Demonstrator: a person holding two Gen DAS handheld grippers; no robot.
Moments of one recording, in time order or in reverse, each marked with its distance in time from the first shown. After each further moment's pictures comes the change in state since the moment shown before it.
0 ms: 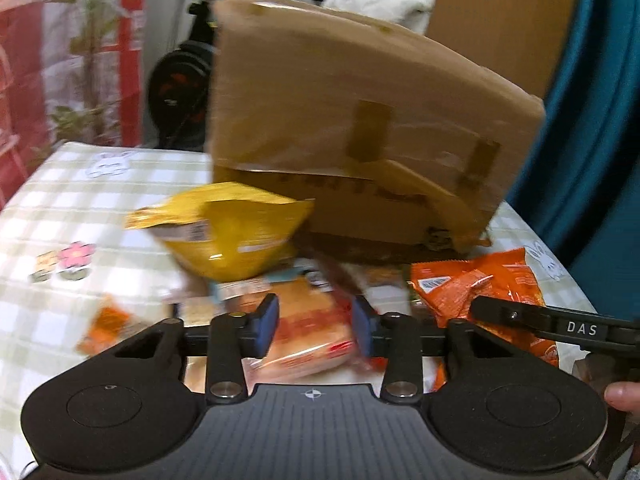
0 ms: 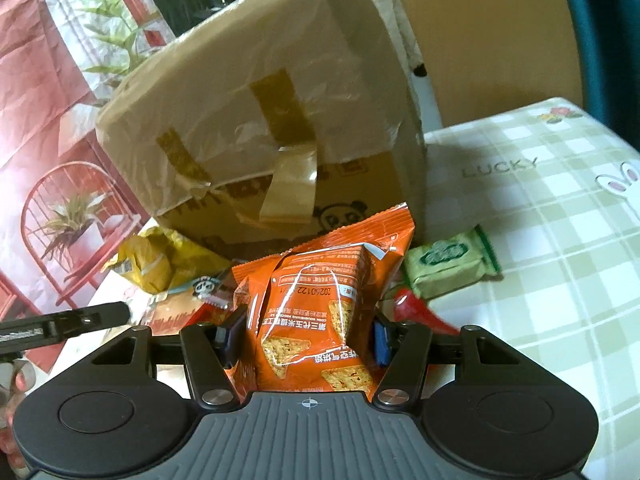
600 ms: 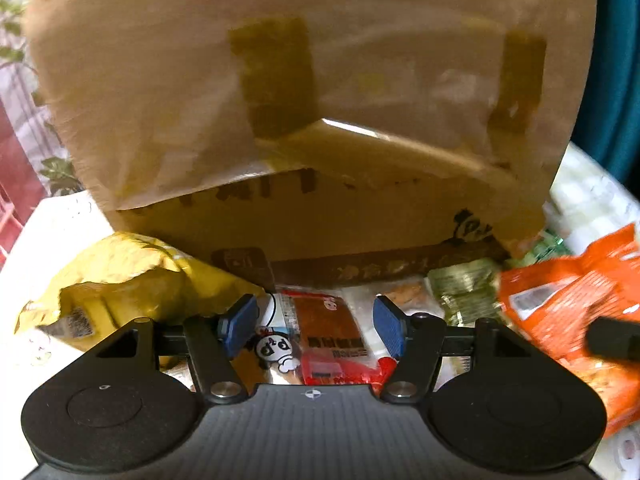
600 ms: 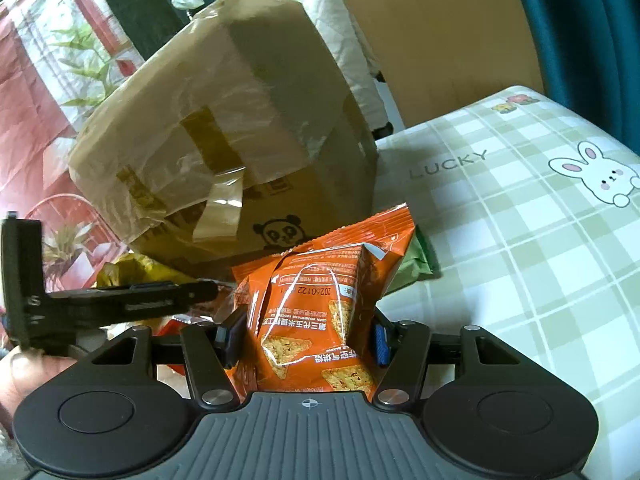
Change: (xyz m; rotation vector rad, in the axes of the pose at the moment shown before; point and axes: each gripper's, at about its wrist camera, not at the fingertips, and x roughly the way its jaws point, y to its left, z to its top) left arm 0.113 -0.062 0.017 0.230 0.114 0.205; right arm -0.015 -0.040 -0.003 0.095 -0.037 -0.019
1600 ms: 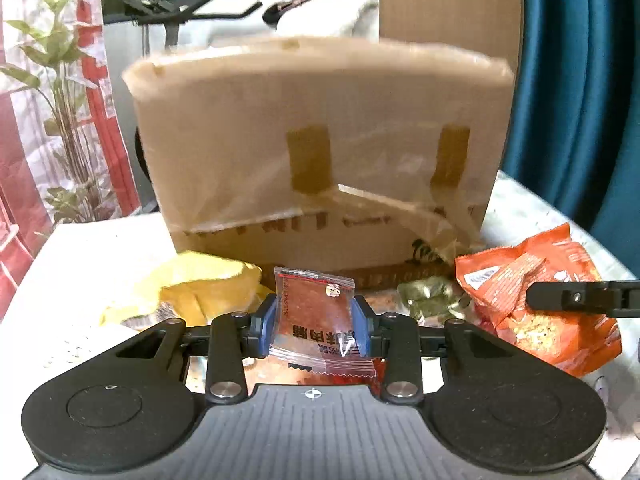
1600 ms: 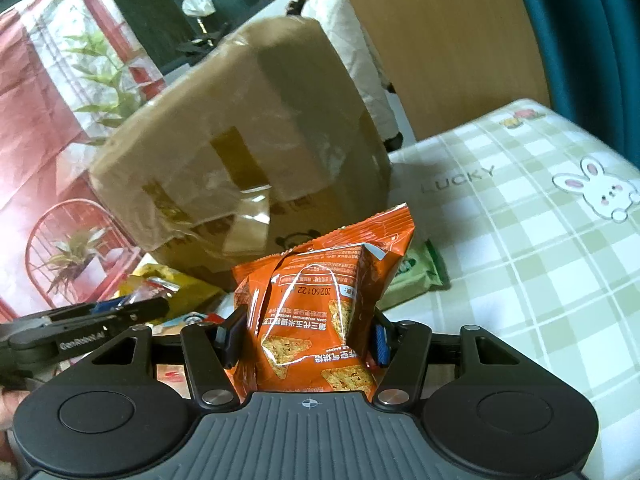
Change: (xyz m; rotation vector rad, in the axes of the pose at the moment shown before) left arm -0.086 0.034 -0.037 -0.026 -0.196 -0.088; right arm -0.022 0.014 0.005 -0.015 -0.023 0.032
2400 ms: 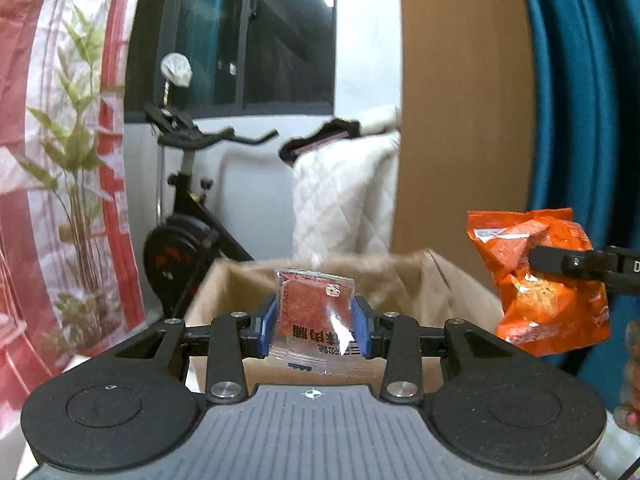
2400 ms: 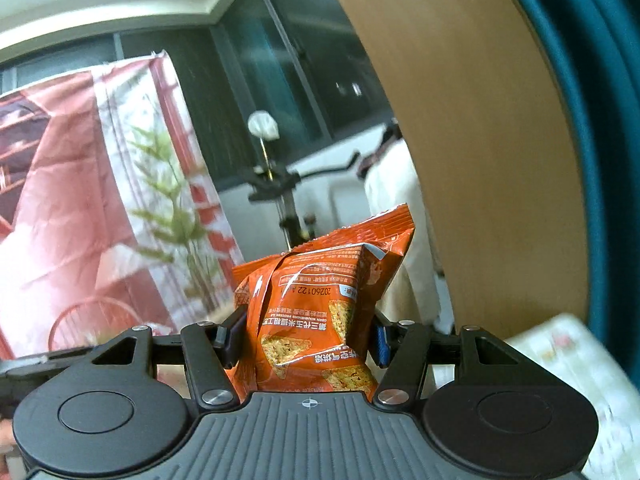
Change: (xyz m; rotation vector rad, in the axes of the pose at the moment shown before) left arm -0.041 0.017 0.142 -0.046 -0.340 0.018; right arm -0.050 0.070 0.161 -0.177 -0.400 0.079
